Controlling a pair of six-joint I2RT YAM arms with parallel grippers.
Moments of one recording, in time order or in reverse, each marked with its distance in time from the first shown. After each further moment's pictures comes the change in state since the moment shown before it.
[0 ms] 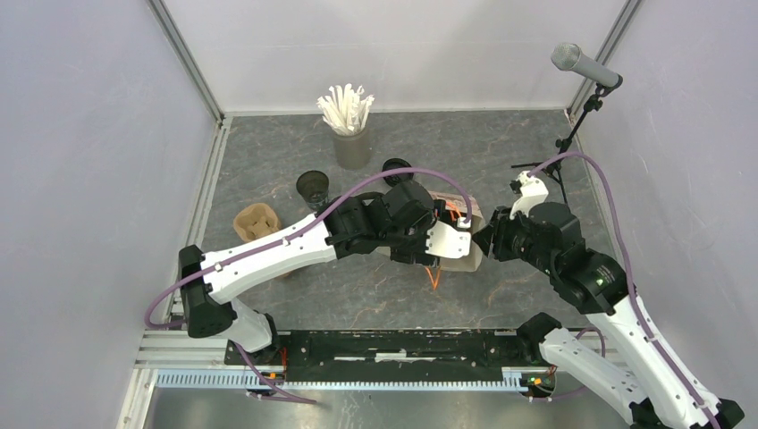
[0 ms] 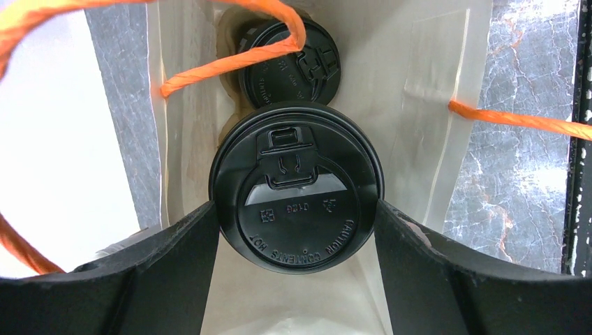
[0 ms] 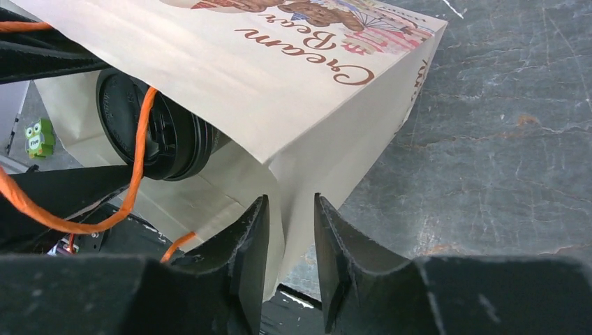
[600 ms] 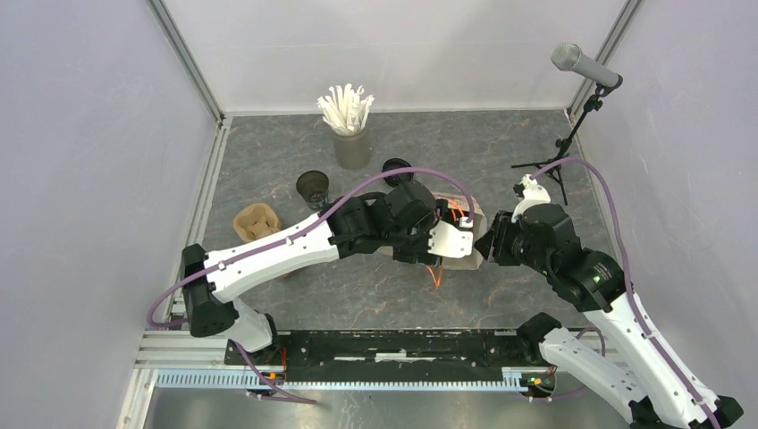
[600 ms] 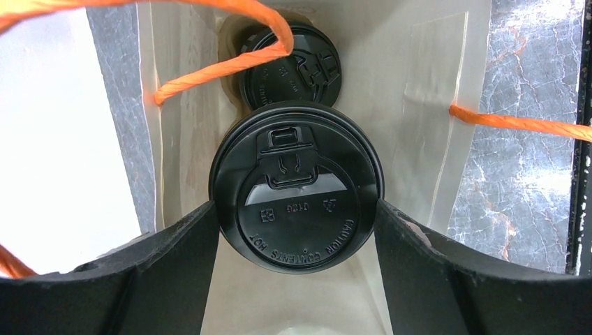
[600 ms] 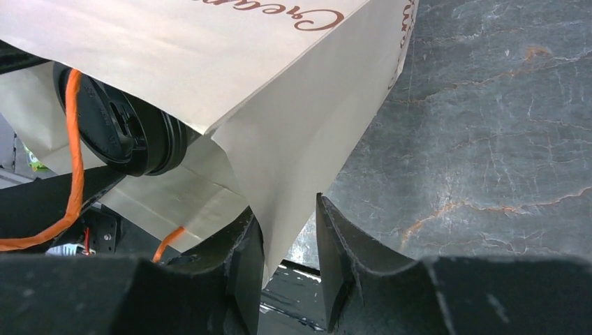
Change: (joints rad) left arm 0.000 0.011 0.000 0.021 0.001 0.000; right arm 0.000 0.014 -0.002 -0.101 0.039 0.144
